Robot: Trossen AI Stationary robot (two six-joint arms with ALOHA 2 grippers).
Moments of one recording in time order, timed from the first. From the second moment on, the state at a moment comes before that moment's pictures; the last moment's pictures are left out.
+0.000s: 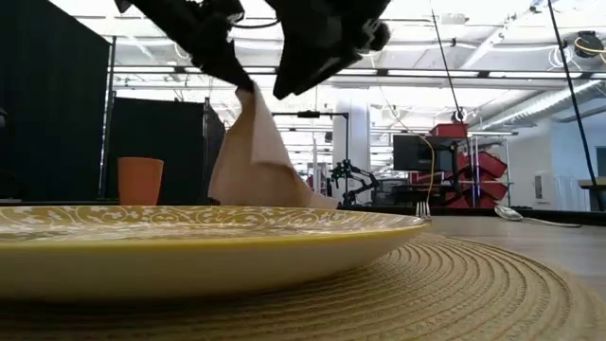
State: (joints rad) left arm 0.21 1.19 0.92 -0.32 -0.18 0.15; right arm 0.41 2.04 1.62 -0.67 0.87 0.51
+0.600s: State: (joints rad) left arm 0.19 1.19 0.98 -0.38 -0.18 0.10; right arm 0.57 2.12 1.62 -0.62 1.11 0.52
